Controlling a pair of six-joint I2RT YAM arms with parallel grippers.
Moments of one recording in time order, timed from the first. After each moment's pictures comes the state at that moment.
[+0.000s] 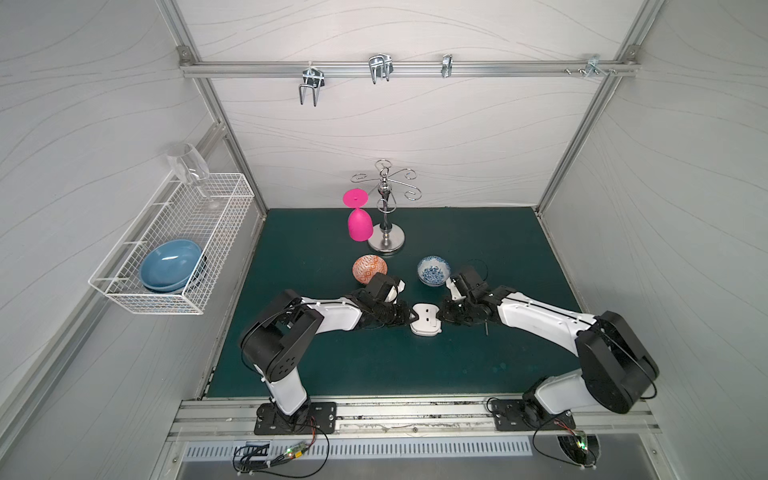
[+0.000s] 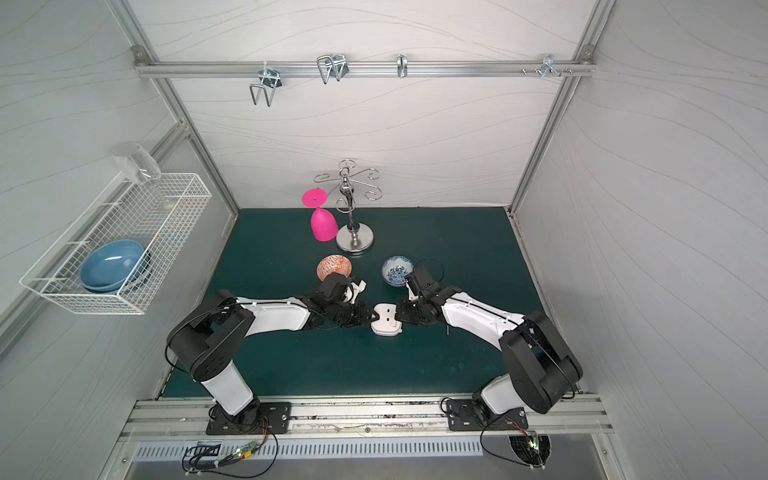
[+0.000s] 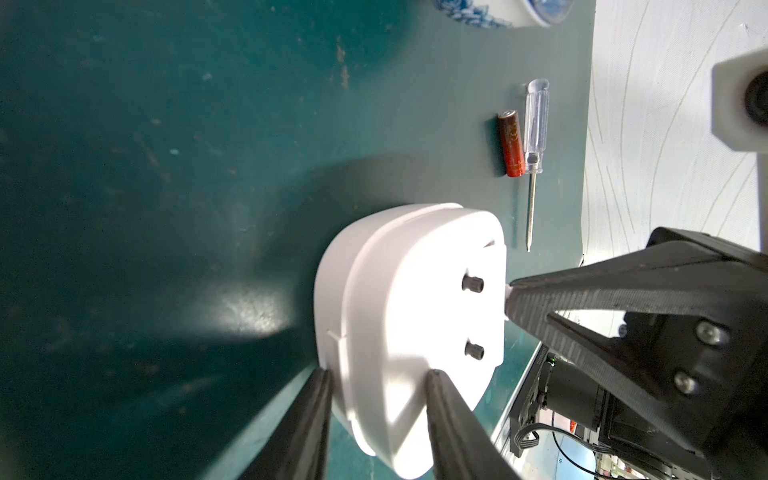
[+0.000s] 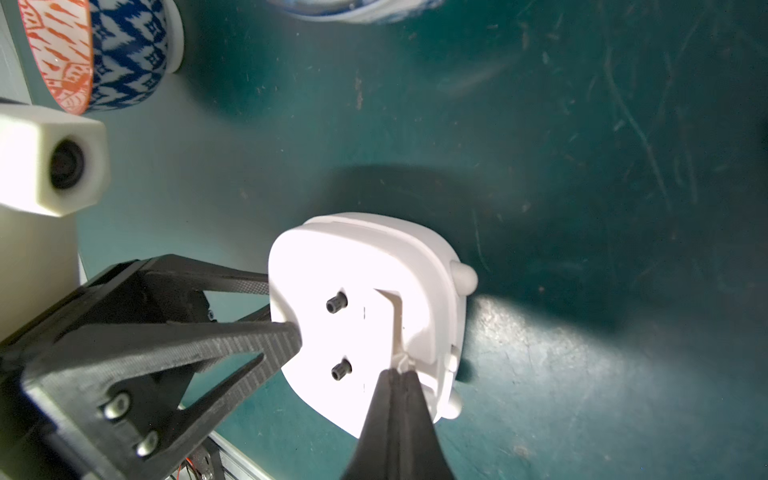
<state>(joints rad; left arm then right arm) -0.66 1.72 0.76 0.09 0.51 -0.77 0.66 1.45 0.78 -0.38 -0.28 0.74</state>
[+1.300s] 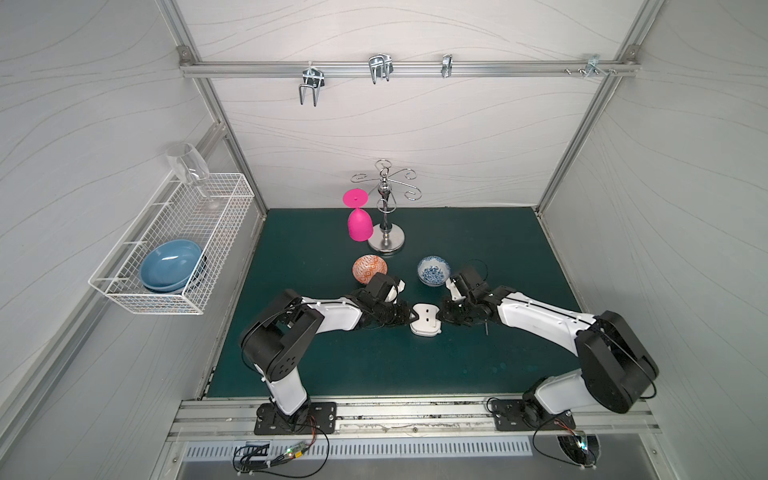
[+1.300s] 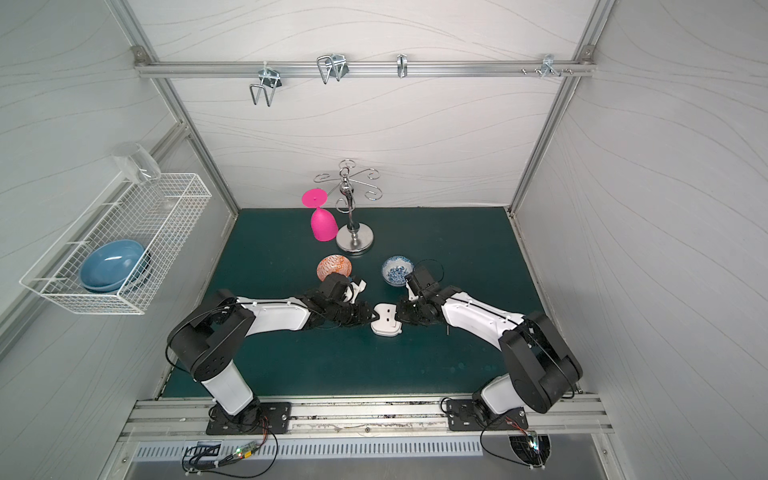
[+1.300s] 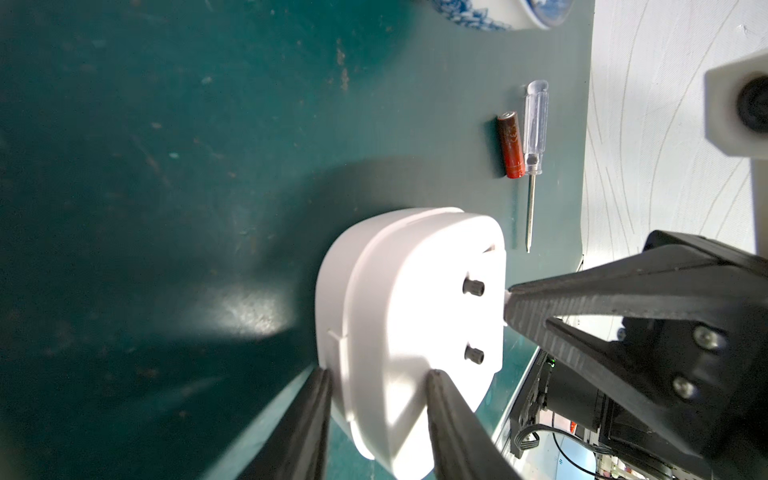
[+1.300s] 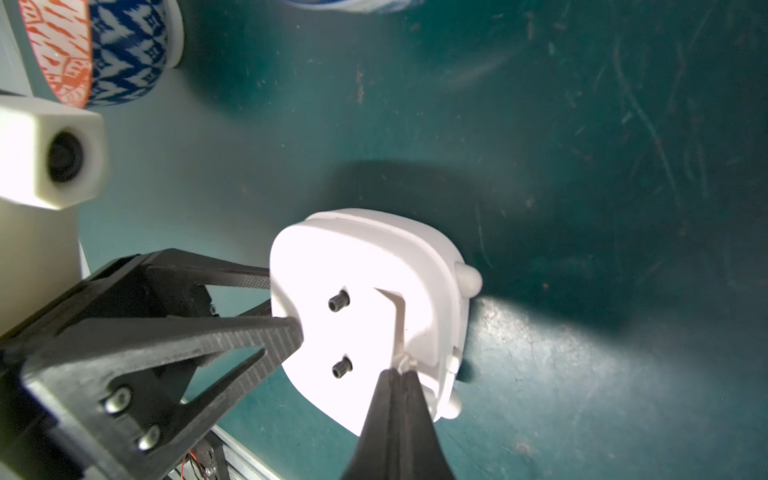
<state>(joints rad) -0.66 1.72 0.76 0.10 0.51 -0.77 0.66 1.46 0.78 -0.38 -0.30 0.74</state>
